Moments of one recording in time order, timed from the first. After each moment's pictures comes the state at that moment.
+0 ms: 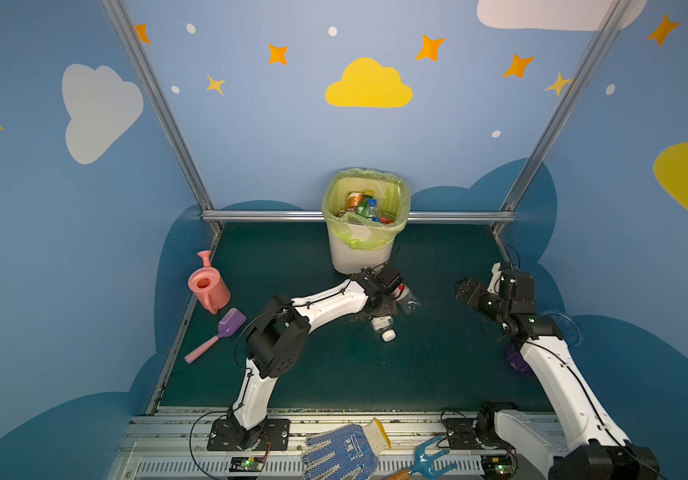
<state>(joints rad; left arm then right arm) -0.84 2.06 1.61 -0.79 -0.16 -0.94 0.02 0.97 0.76 -0.49 -0.12 0.53</state>
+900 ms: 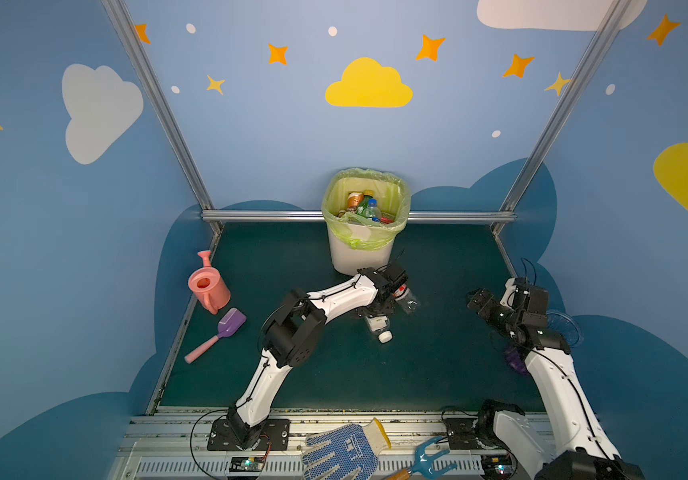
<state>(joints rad) -0.82 2.21 1.78 -0.89 -0.15 -0.91 -0.13 0.92 0.69 -0.51 -0.23 0.55</state>
